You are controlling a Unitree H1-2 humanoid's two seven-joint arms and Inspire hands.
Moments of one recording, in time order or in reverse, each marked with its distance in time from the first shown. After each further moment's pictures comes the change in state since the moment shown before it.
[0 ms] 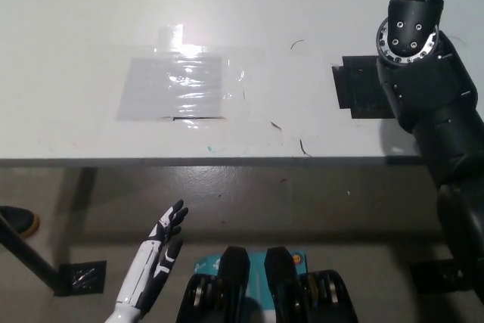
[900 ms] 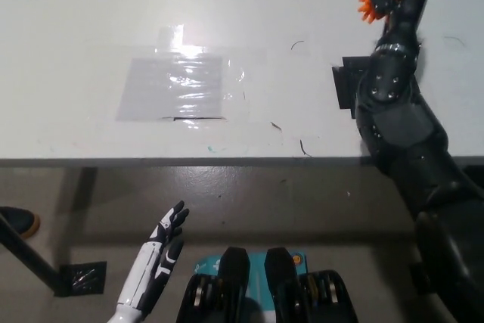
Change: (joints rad) left_arm 0.004 -0.009 0.003 0.000 0.001 -0.003 0.000; right_arm 0.081 0.072 -0.020 0.161 0.103 -0.037 -0.013
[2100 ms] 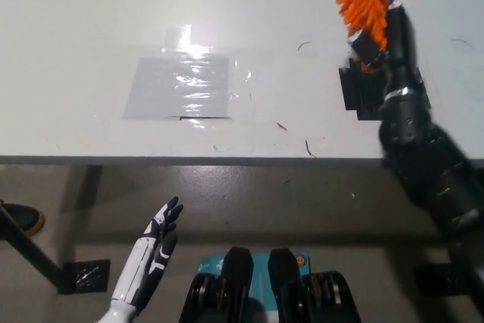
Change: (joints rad) left_arm -0.013 0.010 0.015 -0.001 -0.006 0.002 -0.001; right_arm 0.092 -0.132 0.274 0.007 -0.132 -0.030 0.134
